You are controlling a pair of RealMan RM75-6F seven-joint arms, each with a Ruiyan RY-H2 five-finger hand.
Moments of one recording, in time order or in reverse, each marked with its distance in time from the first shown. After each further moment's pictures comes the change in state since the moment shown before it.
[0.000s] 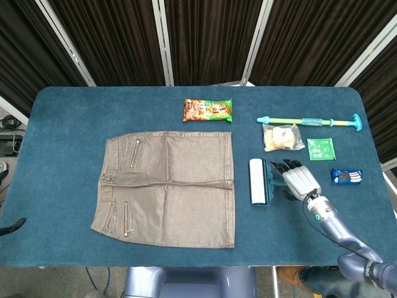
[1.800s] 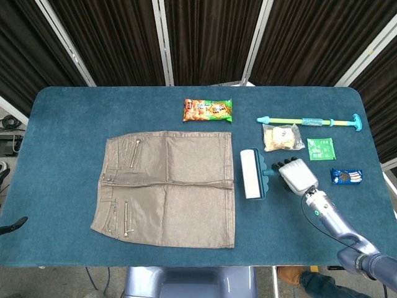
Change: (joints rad) left arm -0.010 0.015 -0.002 -0.011 -0.007 -0.021 -0.028; right arm 0.055 -0.092 -0.092 0.242 -0.196 0.230 0.172
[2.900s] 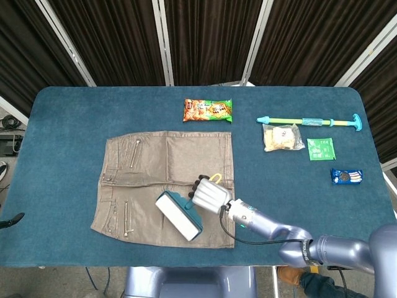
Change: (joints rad) left arm -0.030 -0.002 -0.022 0.032 -0.079 -0.072 -0.023; right arm 0.336 -0.086 0.097 -0.453 0.100 -0.337 -0.744
